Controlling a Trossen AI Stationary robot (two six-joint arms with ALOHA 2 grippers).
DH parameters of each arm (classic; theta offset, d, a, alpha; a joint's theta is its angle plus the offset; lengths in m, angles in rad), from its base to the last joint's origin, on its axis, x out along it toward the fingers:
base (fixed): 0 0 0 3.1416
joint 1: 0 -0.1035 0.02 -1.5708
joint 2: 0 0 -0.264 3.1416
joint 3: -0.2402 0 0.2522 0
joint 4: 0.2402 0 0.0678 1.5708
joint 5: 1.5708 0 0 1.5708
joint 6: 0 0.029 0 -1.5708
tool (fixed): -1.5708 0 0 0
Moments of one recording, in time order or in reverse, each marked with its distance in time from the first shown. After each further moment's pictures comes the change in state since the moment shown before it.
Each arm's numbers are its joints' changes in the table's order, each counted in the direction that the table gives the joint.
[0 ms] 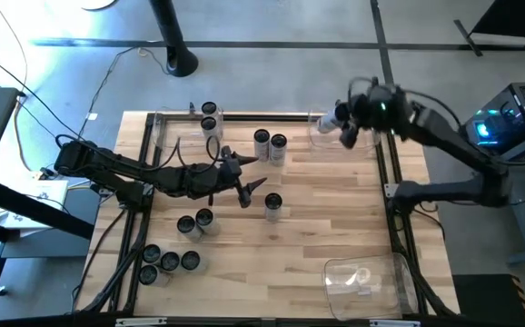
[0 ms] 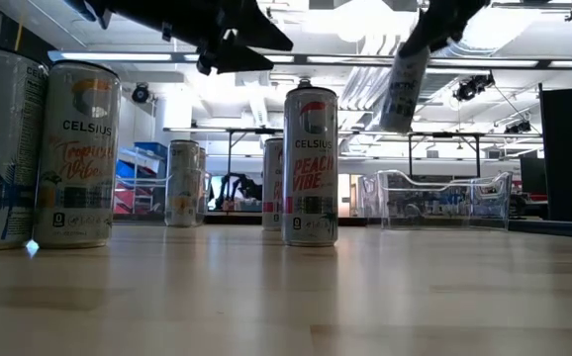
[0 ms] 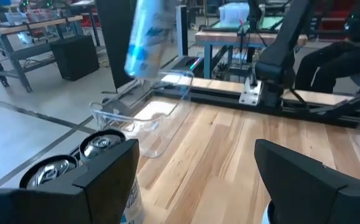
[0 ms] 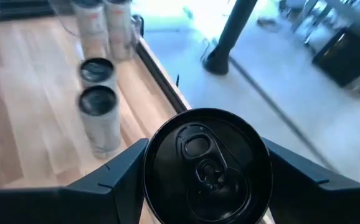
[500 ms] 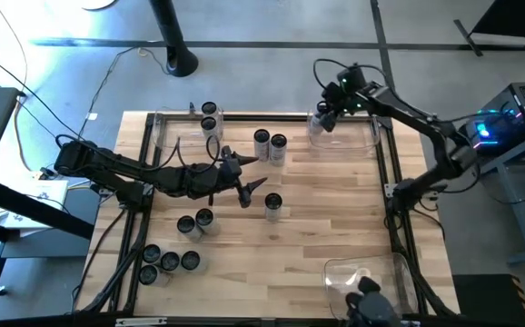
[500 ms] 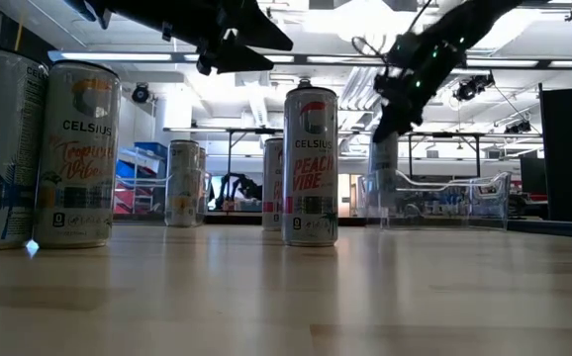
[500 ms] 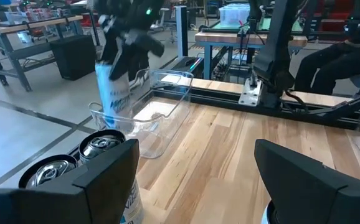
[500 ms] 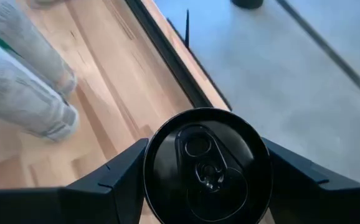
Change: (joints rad) left arm 0.000 0.000 0.000 0.003 0.000 -0.012; right arm 0.317 -0.452 0.004 -0.177 0.302 -0.116
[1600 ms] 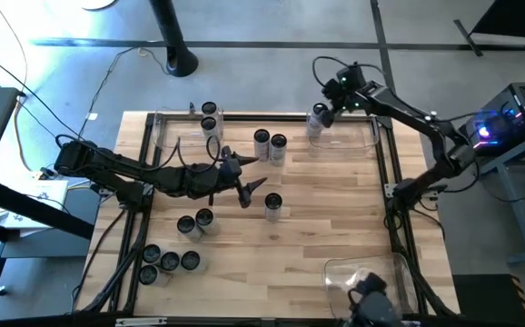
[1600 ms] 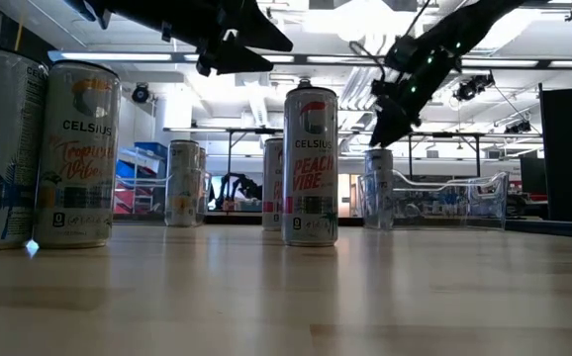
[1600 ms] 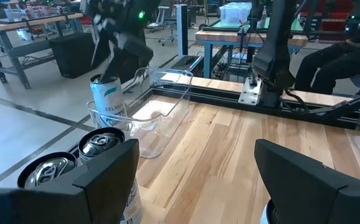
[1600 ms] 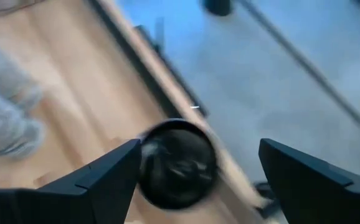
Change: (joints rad) left arm 0.000 0.000 0.000 0.008 0.000 -0.004; right arm 0.005 0.004 -0.002 -0.054 -0.109 0.017
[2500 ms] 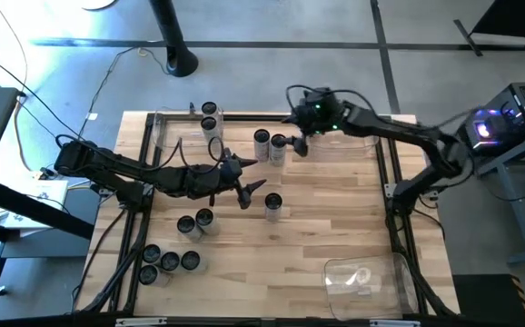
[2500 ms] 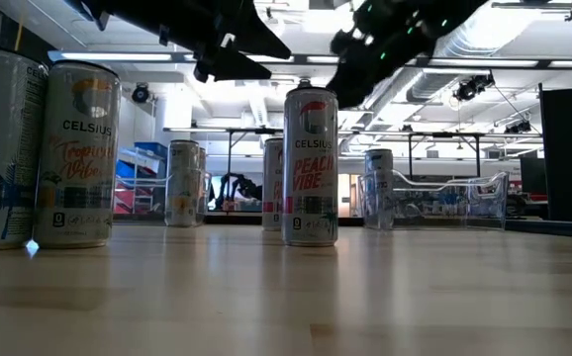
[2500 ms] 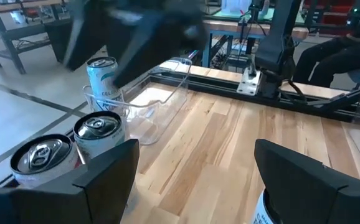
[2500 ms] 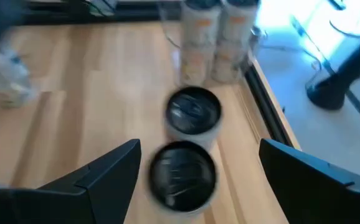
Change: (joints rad) left arm 0.000 0.000 0.000 0.058 -0.010 -0.062; right arm -0.366 -0.054 0.002 -0.237 0.205 0.027
